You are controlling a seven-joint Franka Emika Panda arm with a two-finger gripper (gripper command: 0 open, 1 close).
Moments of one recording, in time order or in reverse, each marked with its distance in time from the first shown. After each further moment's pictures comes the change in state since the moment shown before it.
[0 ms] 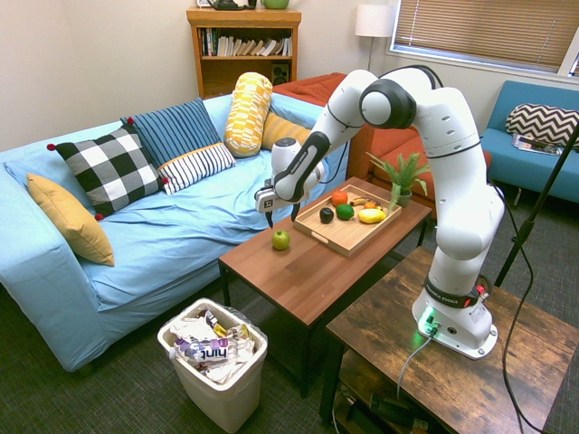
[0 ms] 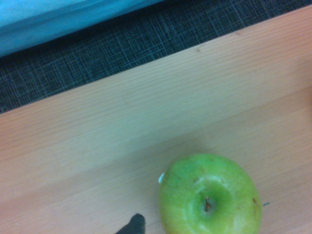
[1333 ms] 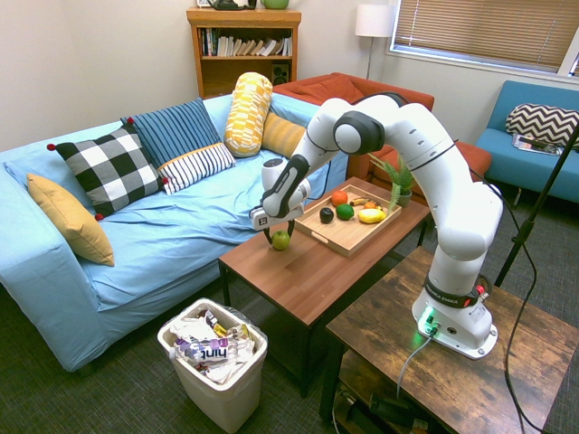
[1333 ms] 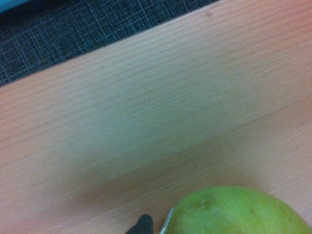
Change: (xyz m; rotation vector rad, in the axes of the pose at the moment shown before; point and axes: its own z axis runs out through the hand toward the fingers) arm 0.006 -0.017 0.077 -0.103 -0.028 0.041
